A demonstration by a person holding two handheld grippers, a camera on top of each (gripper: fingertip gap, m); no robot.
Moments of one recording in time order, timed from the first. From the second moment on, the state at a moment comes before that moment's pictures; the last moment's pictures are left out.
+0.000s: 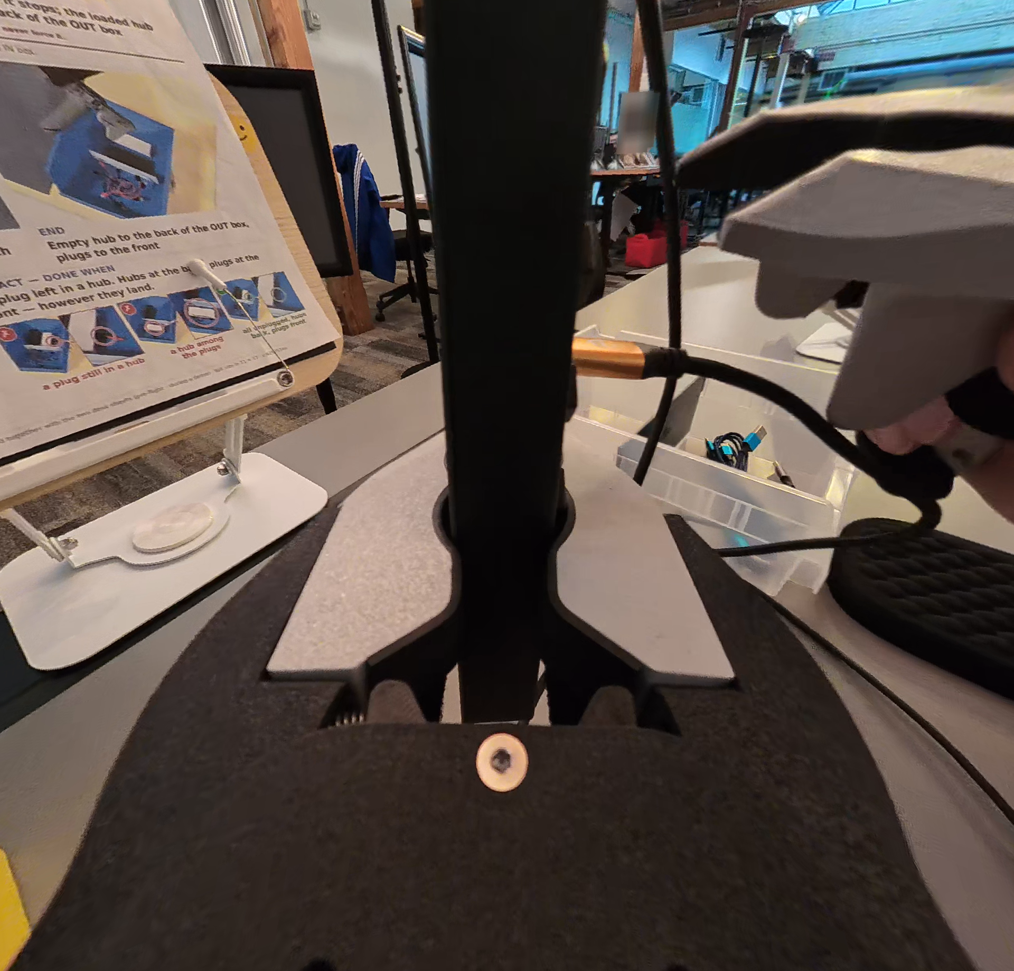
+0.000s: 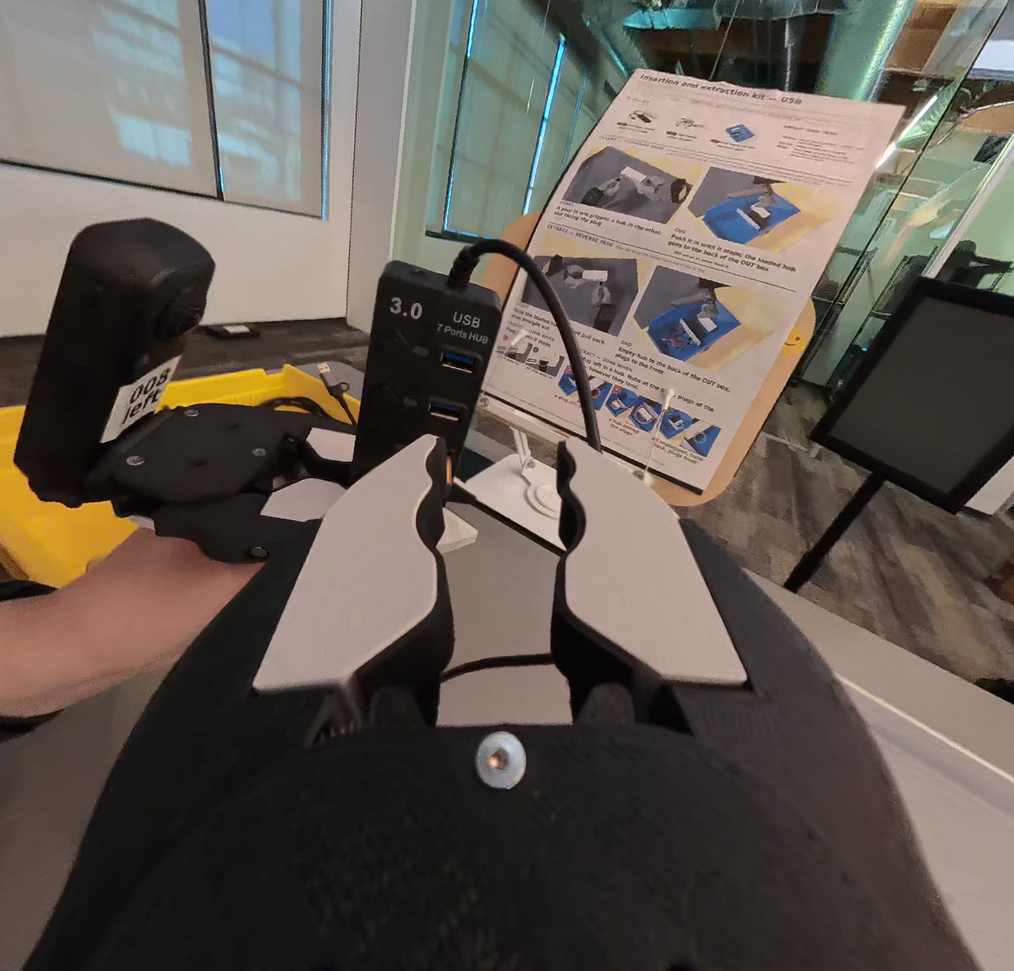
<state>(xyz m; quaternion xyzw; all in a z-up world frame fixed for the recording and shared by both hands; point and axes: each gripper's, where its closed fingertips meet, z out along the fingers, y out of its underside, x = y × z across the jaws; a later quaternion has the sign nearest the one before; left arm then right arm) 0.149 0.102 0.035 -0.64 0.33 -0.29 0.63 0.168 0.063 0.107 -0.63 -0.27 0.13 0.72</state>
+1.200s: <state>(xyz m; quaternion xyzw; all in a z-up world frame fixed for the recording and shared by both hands) 0.146 0.108 0.029 -0.65 0.30 -0.30 0.63 0.131 0.085 0.069 -0.65 -0.22 0.20 0.70</state>
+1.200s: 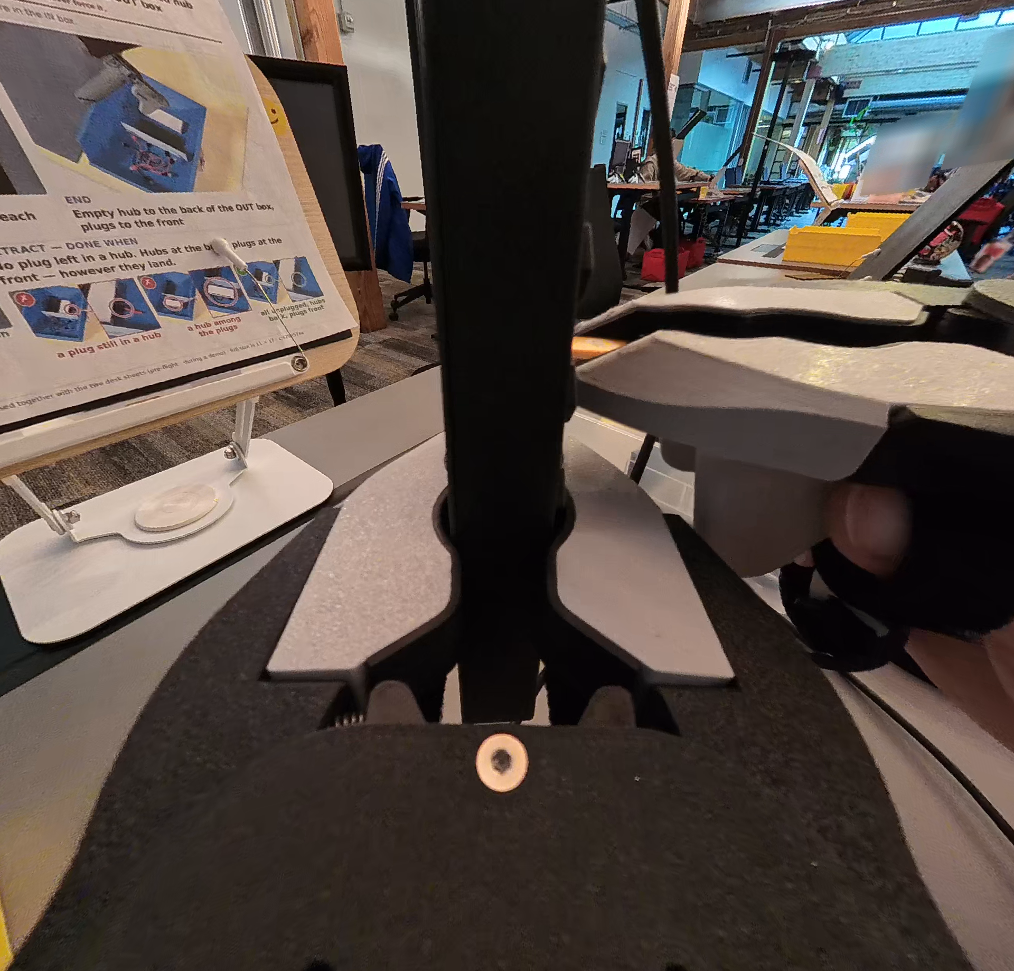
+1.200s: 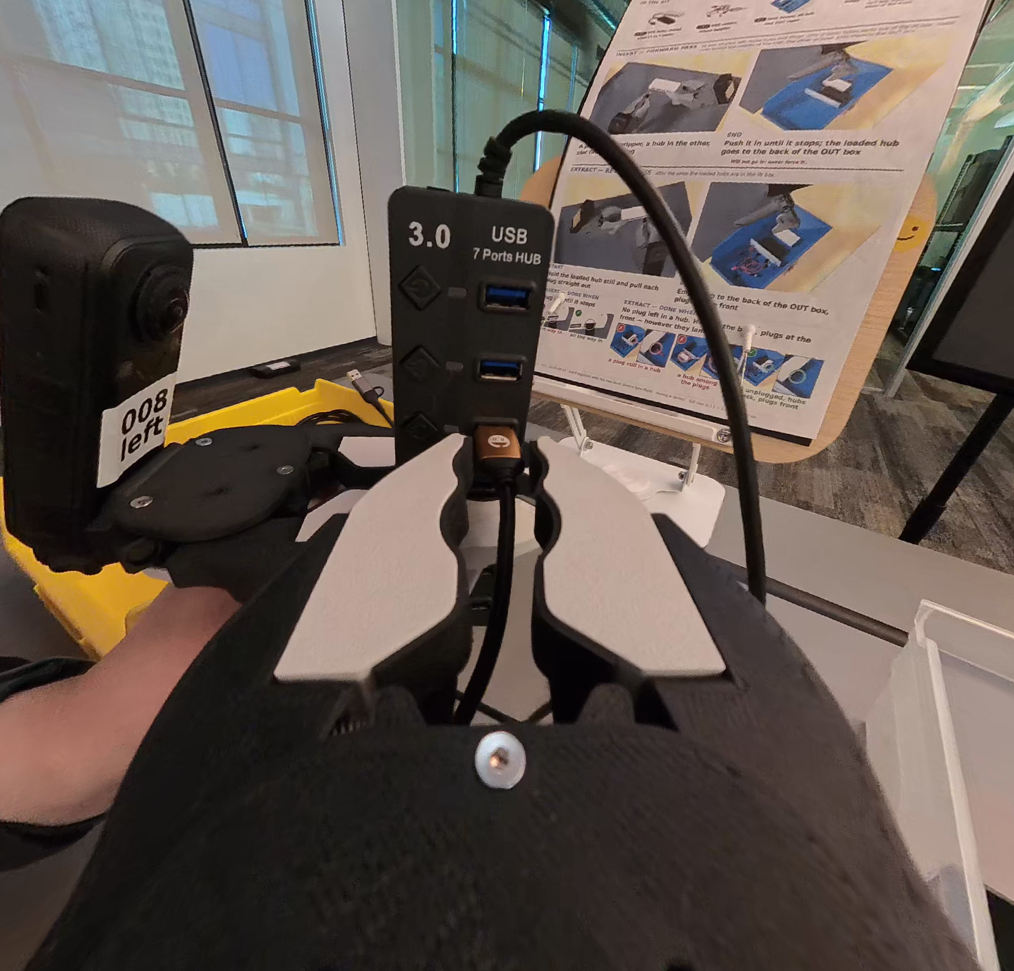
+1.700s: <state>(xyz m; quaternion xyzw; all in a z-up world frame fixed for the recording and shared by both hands) 0.146 0.110 0.028 -0.65 0.31 -0.28 0.64 0.130 0.083 0.068 -0.65 -0.20 0.21 0.70</state>
